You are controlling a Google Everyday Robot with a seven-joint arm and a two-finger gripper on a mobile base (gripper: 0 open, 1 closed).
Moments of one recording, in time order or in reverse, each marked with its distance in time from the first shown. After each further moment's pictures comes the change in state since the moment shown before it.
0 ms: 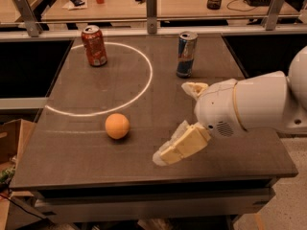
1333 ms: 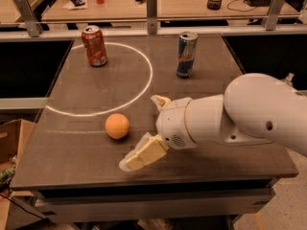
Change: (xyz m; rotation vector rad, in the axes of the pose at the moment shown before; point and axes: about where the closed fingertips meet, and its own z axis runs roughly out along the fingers) arm -0.002 0.016 0.086 -0.024 -0.055 -0.012
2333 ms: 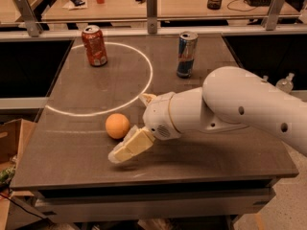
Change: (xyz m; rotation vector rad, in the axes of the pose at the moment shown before) arm -0.009 -0.010 0.038 -0.068 -0.018 0.022
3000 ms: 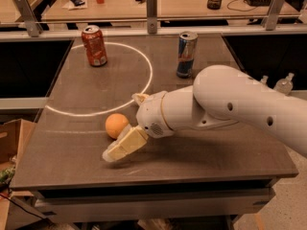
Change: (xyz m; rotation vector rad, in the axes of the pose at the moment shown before) arm -0.005 0.000 0.017 -0.034 -0.007 0.000
